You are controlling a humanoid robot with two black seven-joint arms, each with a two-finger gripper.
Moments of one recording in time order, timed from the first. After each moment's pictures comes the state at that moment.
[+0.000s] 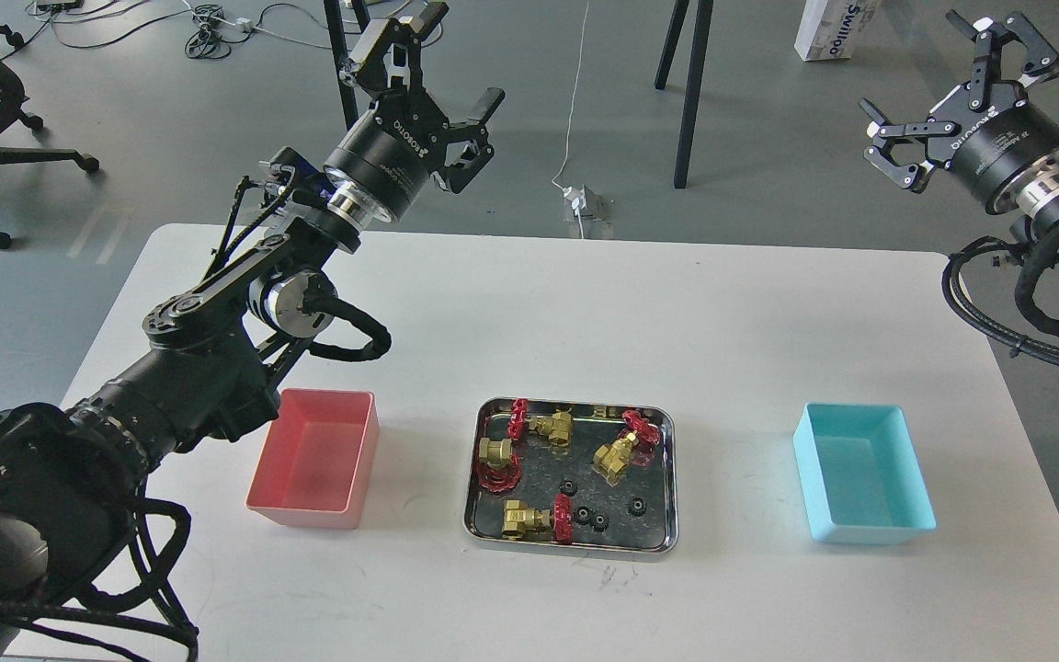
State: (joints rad) left arm -0.91 0.07 -0.67 -0.62 0.28 -0.49 -0.49; right arm 0.90 -0.59 0.58 0.72 0.30 0.49 0.09
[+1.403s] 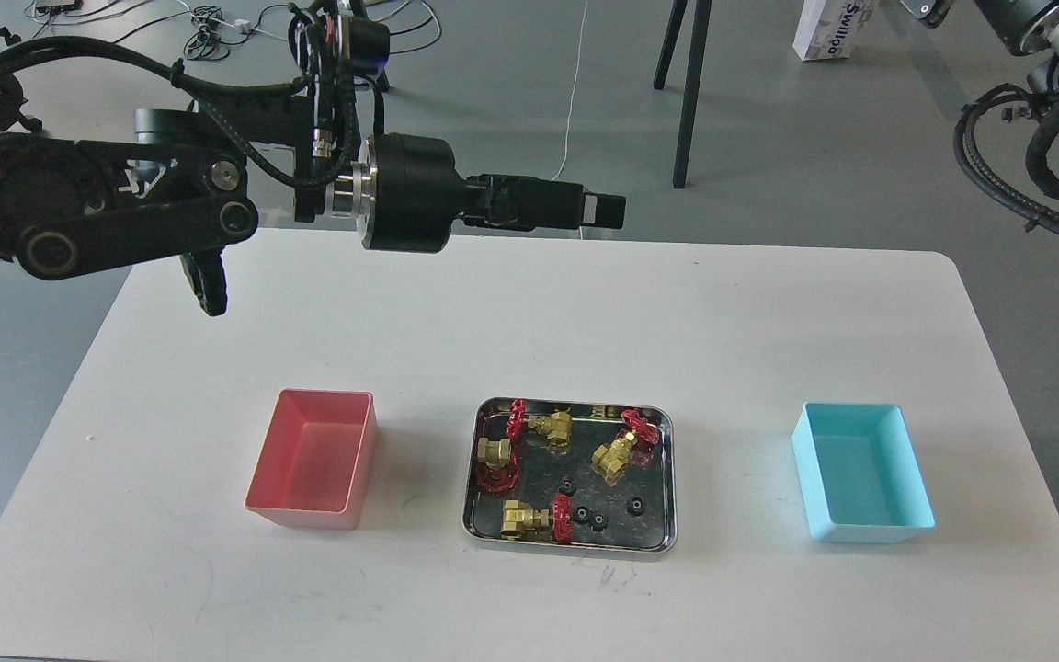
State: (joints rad) left arm -1.67 0.50 0.46 -1.33 0.92 -0.18 -0.49; right arm 1.11 -0.58 0.66 0.74 0.31 0.42 0.09
